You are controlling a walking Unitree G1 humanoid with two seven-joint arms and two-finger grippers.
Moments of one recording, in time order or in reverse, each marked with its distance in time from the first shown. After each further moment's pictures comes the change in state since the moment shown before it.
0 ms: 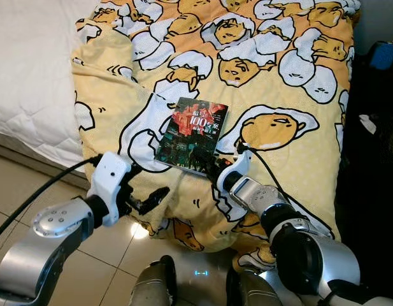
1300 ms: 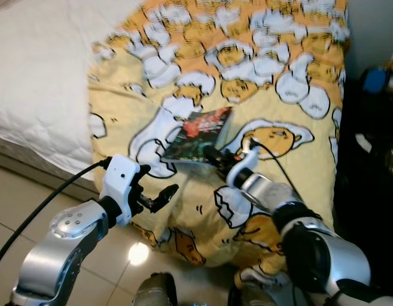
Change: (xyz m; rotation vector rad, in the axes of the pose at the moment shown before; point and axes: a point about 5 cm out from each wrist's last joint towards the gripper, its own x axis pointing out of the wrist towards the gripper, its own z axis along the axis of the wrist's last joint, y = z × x) left arm 0.020 -0.008 -0.005 -0.039 -0.065 0.028; right arm -0.017 -0.007 0.027 -0.012 -0.015 0.118
